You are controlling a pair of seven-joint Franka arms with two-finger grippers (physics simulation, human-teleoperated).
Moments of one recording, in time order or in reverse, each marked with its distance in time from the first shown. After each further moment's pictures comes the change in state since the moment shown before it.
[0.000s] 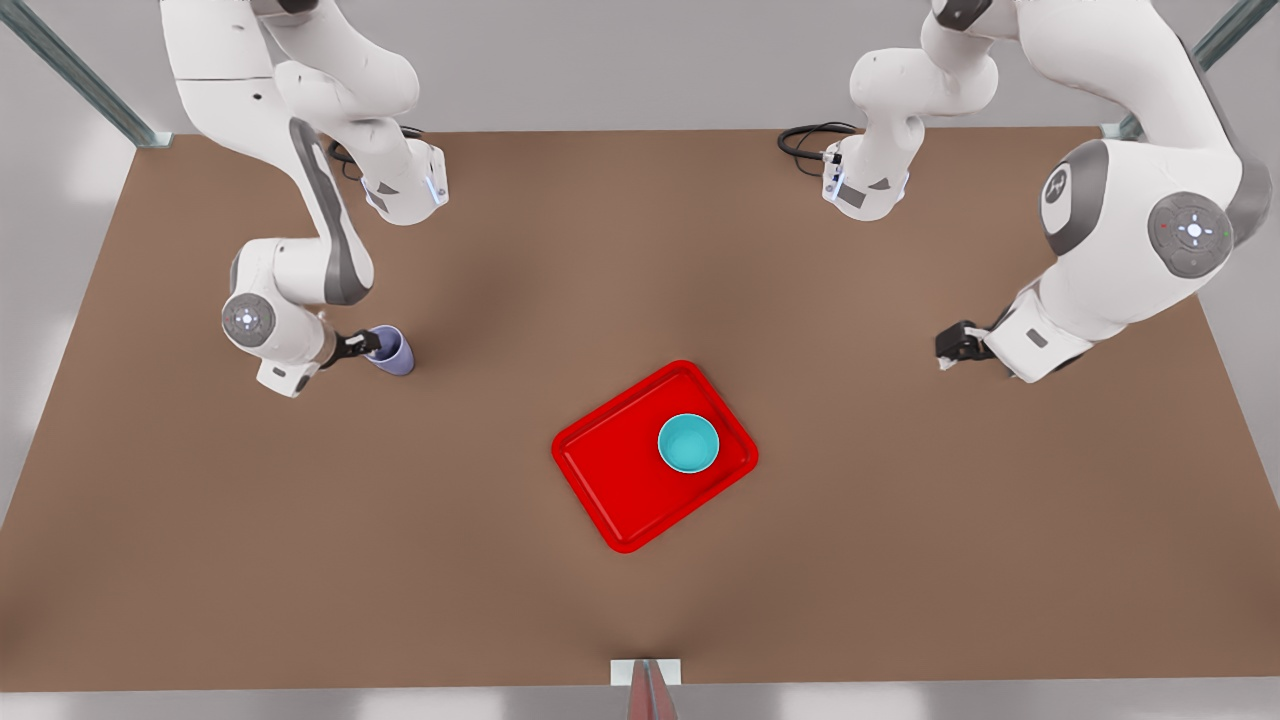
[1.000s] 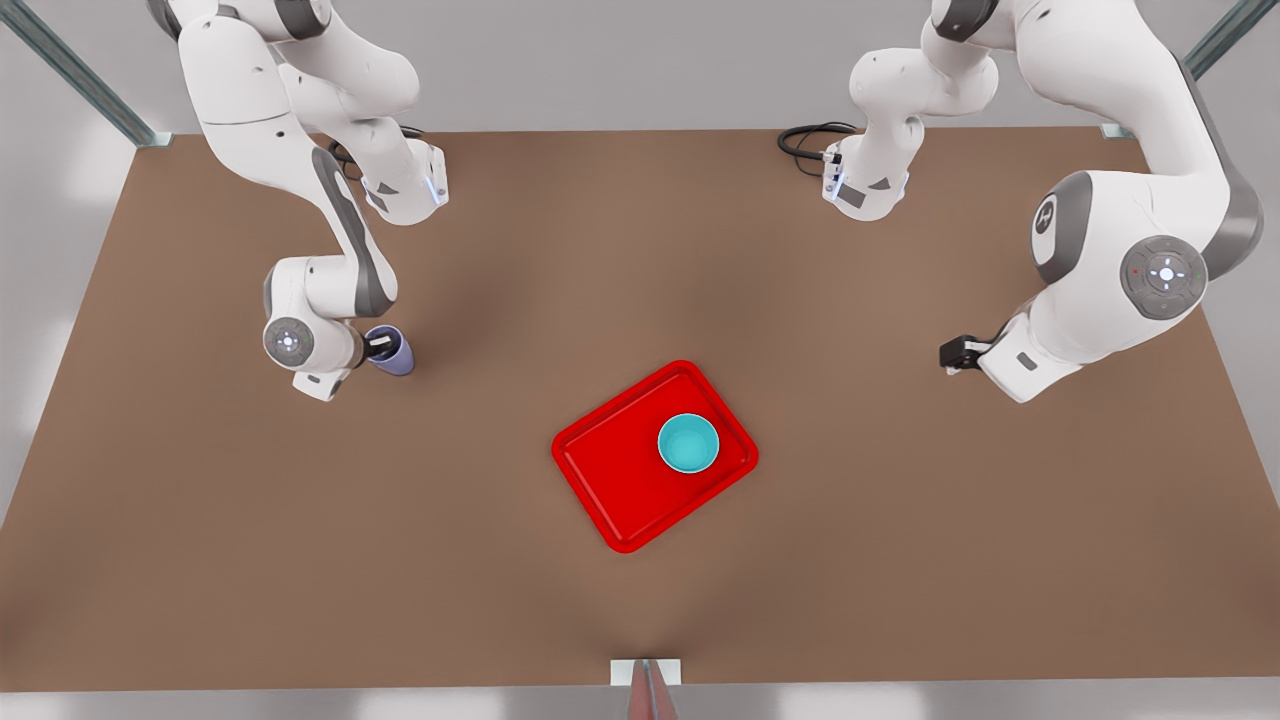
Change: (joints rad) left arm 0.000 0.036 0.007 0.000 0.058 -0.048 0.001; right arm 0.033 0.114 0.002 -0.021 -0.001 0.022 0.000
